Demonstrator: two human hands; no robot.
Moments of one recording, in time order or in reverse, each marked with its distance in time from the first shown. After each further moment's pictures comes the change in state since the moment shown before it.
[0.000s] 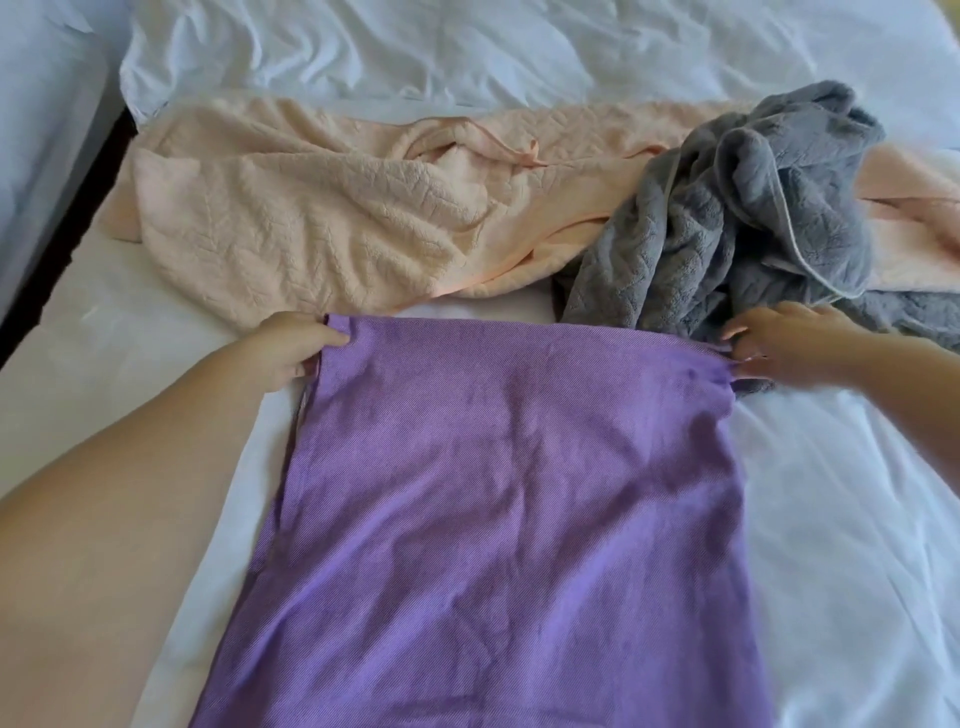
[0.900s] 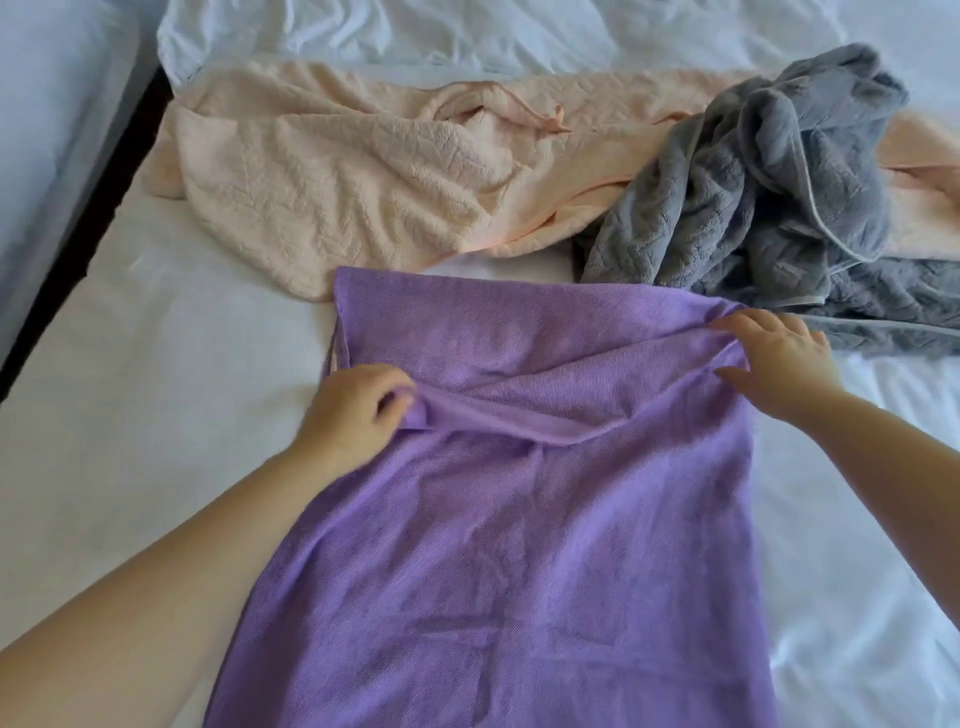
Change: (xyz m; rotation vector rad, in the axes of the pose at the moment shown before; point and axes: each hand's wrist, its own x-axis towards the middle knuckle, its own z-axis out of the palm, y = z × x) left_hand -0.102 -0.095 0.034 0.680 0.125 0.934; right_hand -0.038 -0.064 0.049 0.465 0.396 0.183
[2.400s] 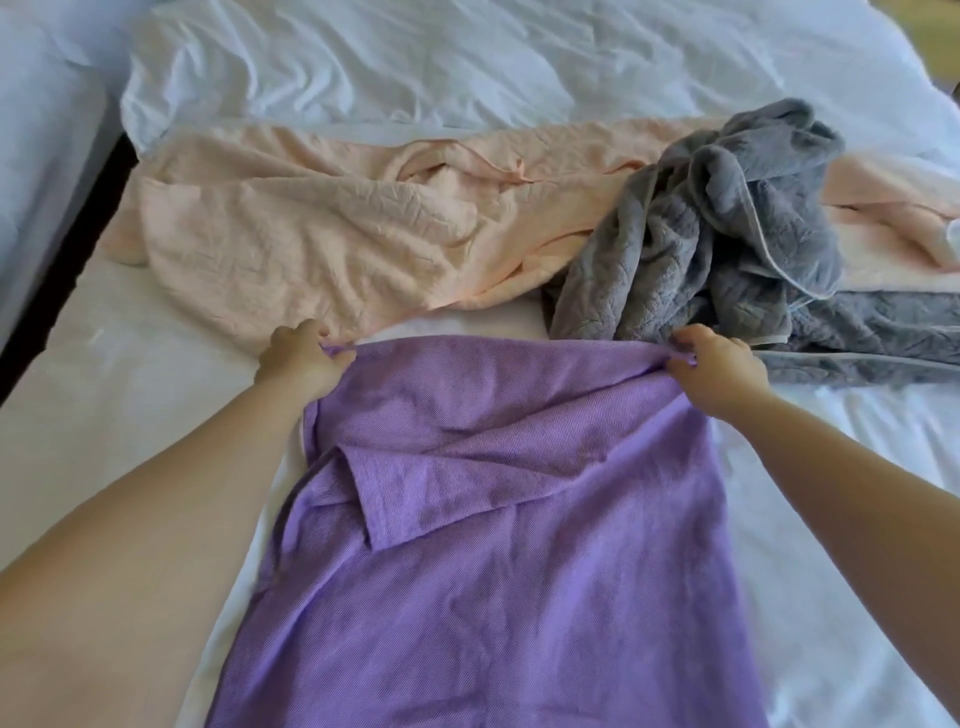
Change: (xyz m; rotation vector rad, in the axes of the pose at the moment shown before) left_hand 0.121 -0.055 -0.022 0.150 -0.088 -0.712; right_hand 0.041 -0.025 -0.011 0.287 -0.038 0.249
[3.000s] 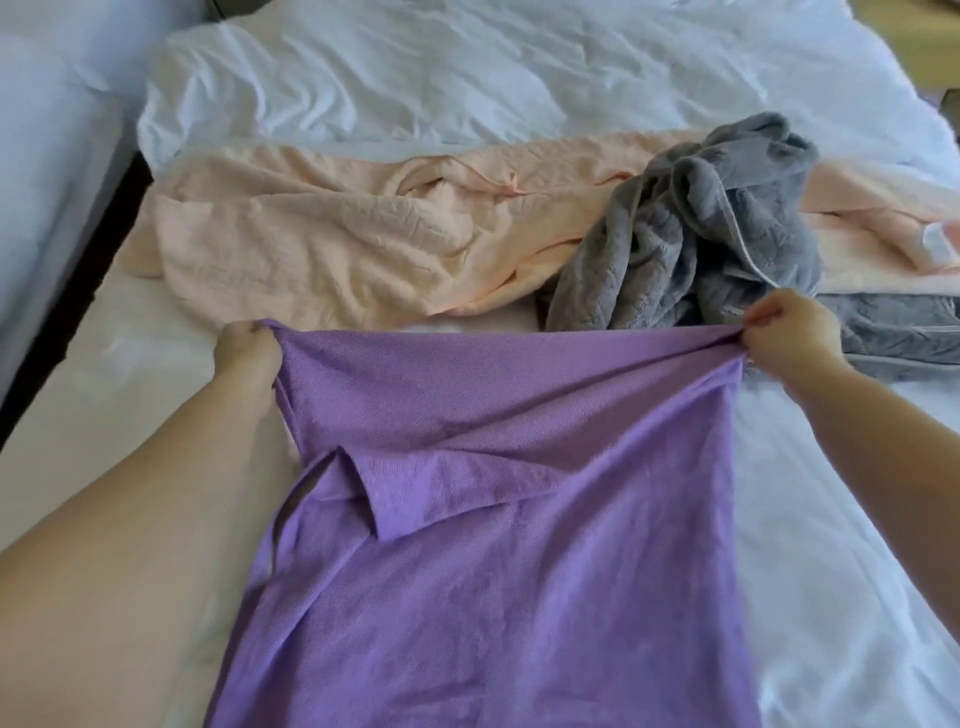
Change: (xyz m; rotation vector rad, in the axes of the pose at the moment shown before) left_hand -0.004 -0.012 -0.038 -0.737 0.175 -0.269; right_hand 0.007 0.032 -0.054 0.360 0.284 0.201
